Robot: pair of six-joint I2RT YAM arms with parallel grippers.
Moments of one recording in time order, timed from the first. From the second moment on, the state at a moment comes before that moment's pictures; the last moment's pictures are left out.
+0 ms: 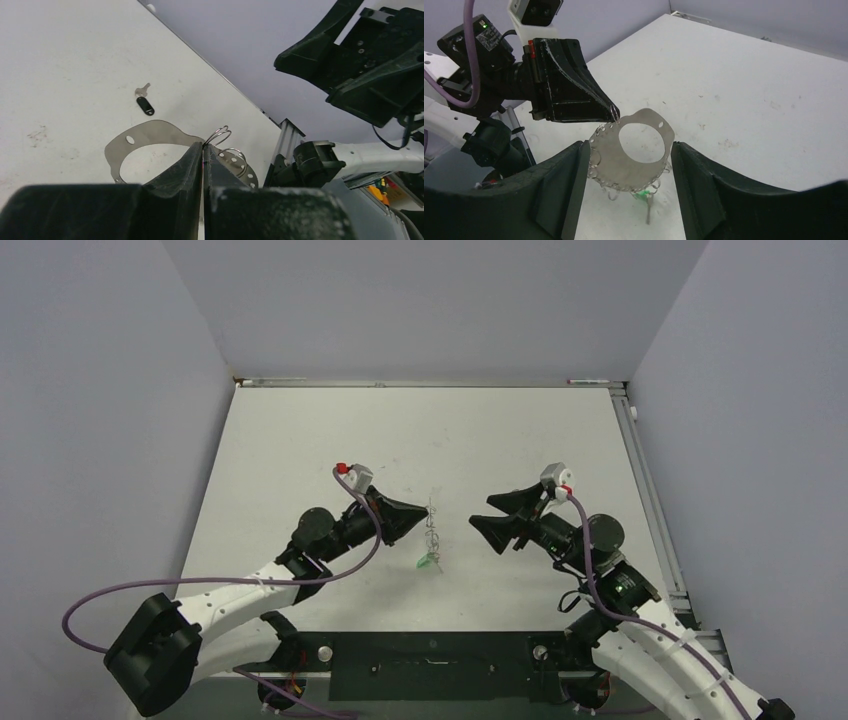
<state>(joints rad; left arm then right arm) -0.74 1.06 0.41 0.73 0.27 -0.61 0.60 0.56 0.53 0.07 -0.33 0.30</state>
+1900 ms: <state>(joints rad) -0.77 0.96 0.26 1.18 0.35 -0.97 1.17 0.81 0.48 0.52 0.12 -0.22</state>
